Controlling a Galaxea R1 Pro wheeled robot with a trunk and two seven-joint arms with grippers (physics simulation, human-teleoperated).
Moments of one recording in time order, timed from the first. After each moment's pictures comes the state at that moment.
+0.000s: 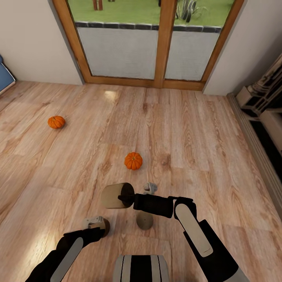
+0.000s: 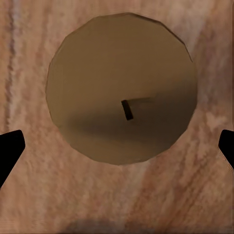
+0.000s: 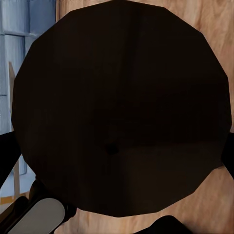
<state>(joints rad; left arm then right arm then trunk) -0.31 0.16 -0.29 -1.20 0.64 0.66 0.36 -0.48 0.03 0.41 -1.54 -1.00 0.90 -0.01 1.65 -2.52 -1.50</state>
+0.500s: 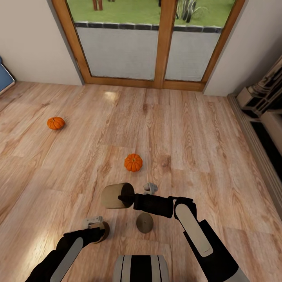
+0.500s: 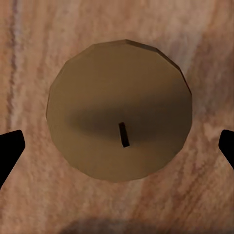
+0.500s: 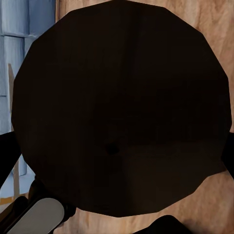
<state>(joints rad) -0.31 0.16 -0.29 -1.20 0.63 0.66 0.36 -0.48 0.03 0.41 -1.54 -1.00 0.90 -0.01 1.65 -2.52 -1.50</state>
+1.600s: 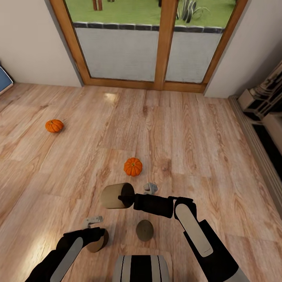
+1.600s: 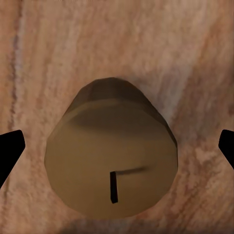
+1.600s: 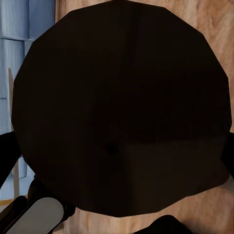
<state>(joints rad) -0.31 0.16 -0.29 -1.20 0.63 0.66 0.36 -0.48 0.03 0.41 -1.54 -1.00 0.90 -0.01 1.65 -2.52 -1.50</state>
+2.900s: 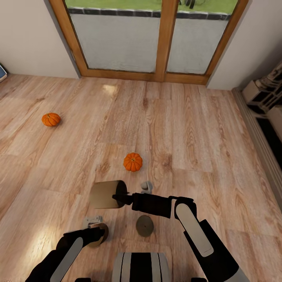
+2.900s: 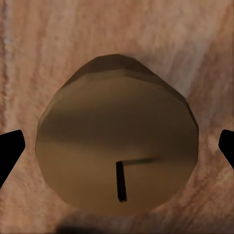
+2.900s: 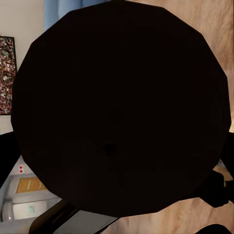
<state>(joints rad) -0.31 0.16 -0.29 -1.20 0.63 0.66 0.36 -0.48 0.03 0.41 -1.55 -1.01 0.90 0.21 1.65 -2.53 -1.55</state>
